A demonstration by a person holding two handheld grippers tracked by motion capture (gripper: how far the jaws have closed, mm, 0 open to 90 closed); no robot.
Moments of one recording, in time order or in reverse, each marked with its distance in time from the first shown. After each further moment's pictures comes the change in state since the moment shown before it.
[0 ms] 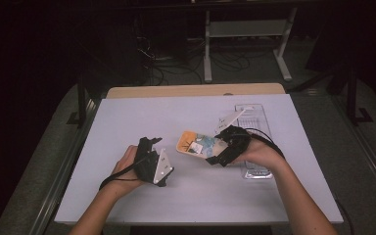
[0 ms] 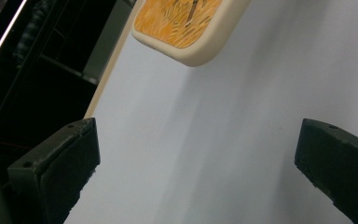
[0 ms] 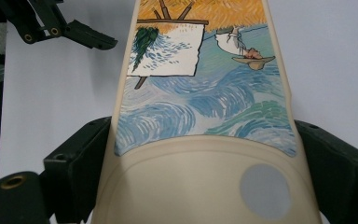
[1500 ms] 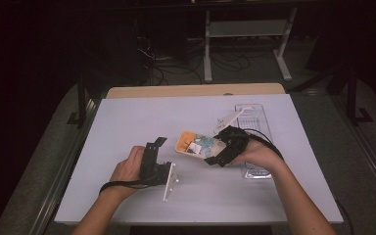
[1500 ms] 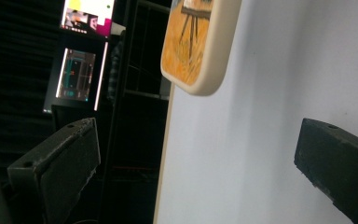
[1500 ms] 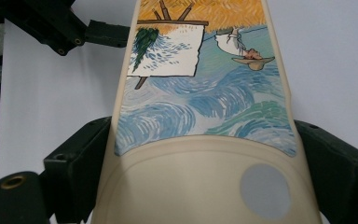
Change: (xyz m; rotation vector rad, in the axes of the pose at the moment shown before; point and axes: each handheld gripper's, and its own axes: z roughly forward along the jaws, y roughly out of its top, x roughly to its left) left arm -0.027 0.007 0.004 -0.014 0.287 0.360; right arm 0.001 0.001 0.005 0.004 -0.007 -0.006
